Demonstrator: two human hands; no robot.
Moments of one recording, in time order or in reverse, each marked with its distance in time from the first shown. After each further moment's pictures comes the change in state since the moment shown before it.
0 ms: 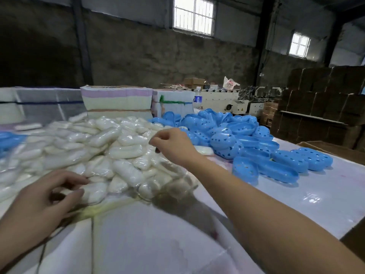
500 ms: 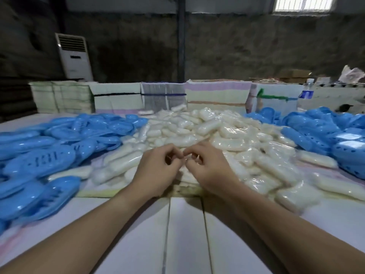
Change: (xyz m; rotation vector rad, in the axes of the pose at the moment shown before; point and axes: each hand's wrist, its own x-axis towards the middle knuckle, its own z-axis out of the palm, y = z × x) left_hand 0.004 0.032 -0.027 0.073 0.154 -0.248; right_hand -0.024 -0.058 0.143 0.103 -0.156 -0.347
